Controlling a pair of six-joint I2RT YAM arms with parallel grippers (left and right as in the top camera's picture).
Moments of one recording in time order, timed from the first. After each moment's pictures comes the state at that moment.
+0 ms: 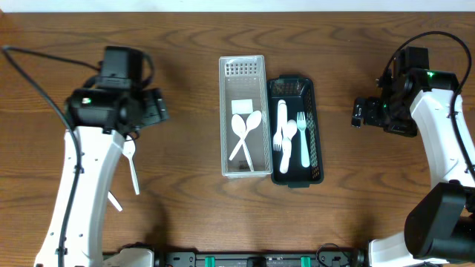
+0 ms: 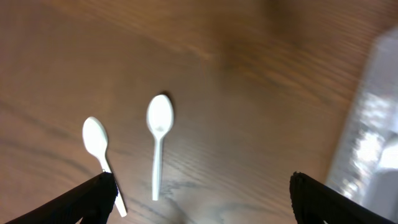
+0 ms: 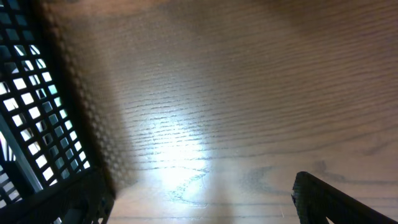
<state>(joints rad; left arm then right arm) -0.05 1.41 1.41 -1.18 -0.21 -0.38 -0.11 1.68 1.37 -1.14 -0.03 0.11</state>
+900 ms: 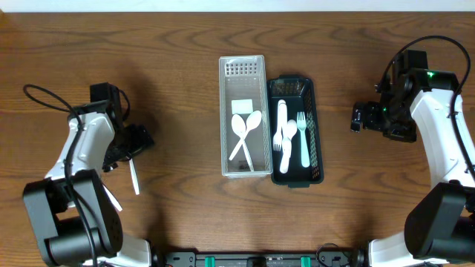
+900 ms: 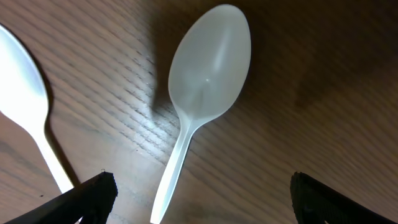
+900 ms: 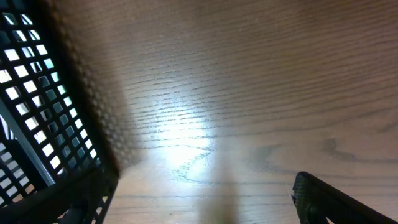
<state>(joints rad) 0.21 1.70 1.06 -0.92 -0.05 -0.38 -0.11 1.68 1.37 -1.22 -0.05 0.12</state>
